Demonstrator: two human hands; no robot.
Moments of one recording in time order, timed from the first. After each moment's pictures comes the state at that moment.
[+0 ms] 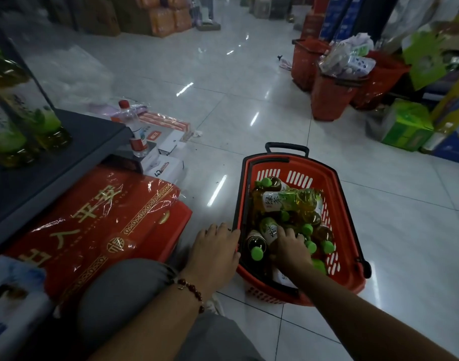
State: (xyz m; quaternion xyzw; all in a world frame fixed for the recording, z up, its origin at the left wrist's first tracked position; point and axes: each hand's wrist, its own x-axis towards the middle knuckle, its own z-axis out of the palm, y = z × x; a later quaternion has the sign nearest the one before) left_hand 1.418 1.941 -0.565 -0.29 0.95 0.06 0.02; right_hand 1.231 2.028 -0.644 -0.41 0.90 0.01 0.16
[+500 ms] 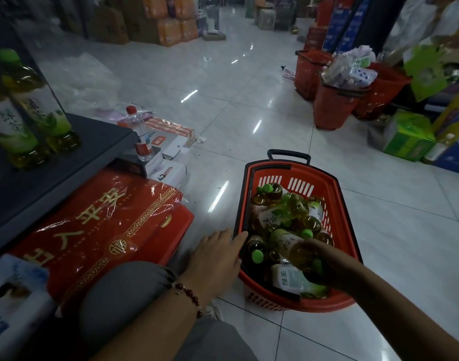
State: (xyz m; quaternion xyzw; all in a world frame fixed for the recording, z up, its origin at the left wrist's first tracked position) left_hand 1.425 1.943 -0.568 -0.26 0.96 0.10 -0.03; right_hand 1.208 2.087 -0.547 -0.05 0.71 -0.44 0.56
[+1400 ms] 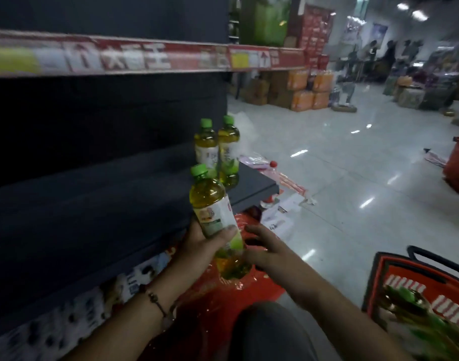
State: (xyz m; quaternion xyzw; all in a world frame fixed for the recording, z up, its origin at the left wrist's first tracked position) left_hand 1.641 1.849 -0.467 -0.48 0.53 0.49 -0.49; right_hand 1.466 1.892 -0.434 -0.56 0.52 -0.35 0.54
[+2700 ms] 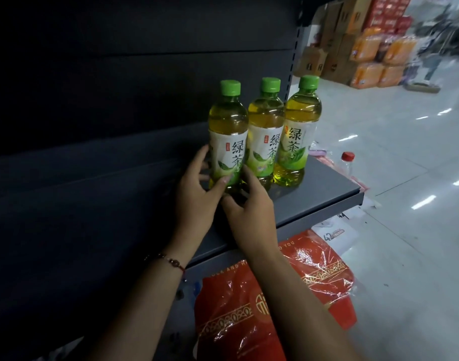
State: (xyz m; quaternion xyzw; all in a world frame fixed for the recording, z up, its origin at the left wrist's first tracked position) left_hand 1.707 1.680 -0.492 -0.59 0.53 0.20 -0.58; right_hand 1.604 1.683 -0.506 -0.63 0.48 -0.51 0.33
